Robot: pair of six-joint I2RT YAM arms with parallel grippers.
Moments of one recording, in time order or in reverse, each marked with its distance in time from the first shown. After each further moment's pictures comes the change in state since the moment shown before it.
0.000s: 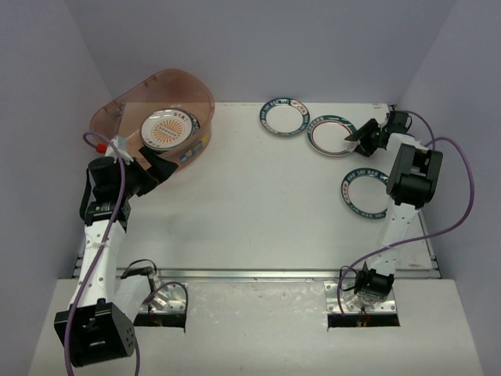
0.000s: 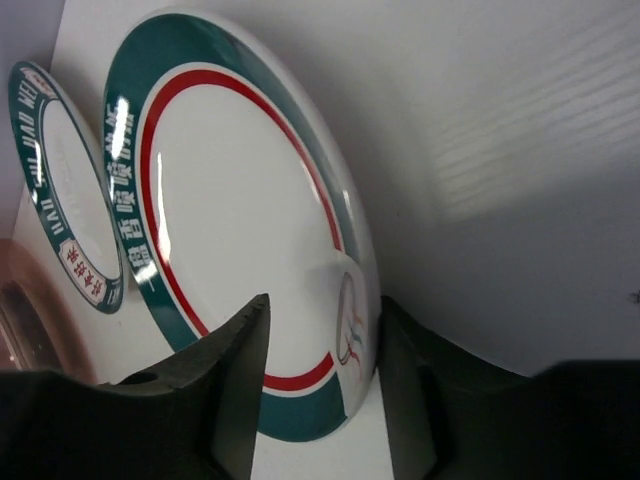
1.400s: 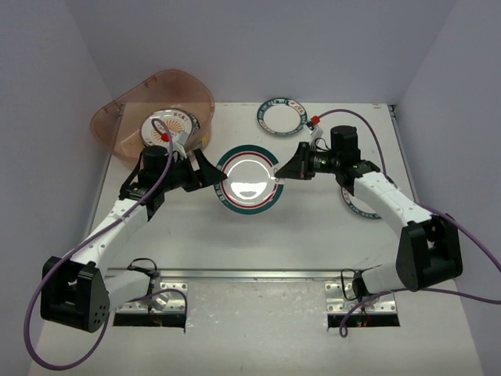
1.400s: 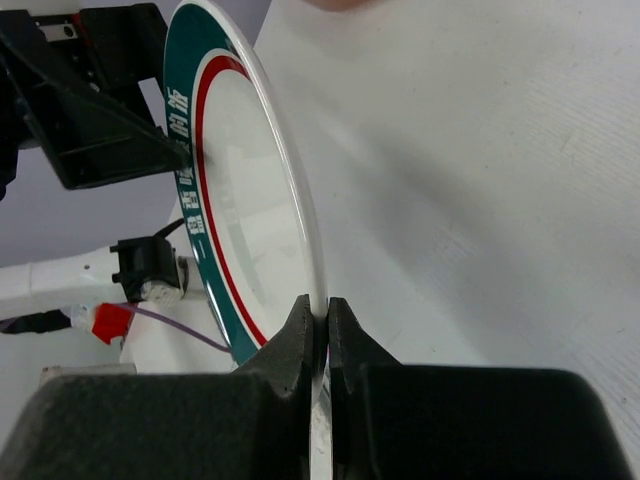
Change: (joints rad) left arm -0.435 0.240 0.040 0.183 0.077 -0.062; right arm 0.577 -0.907 -0.711 0.133 -0.373 -0.104
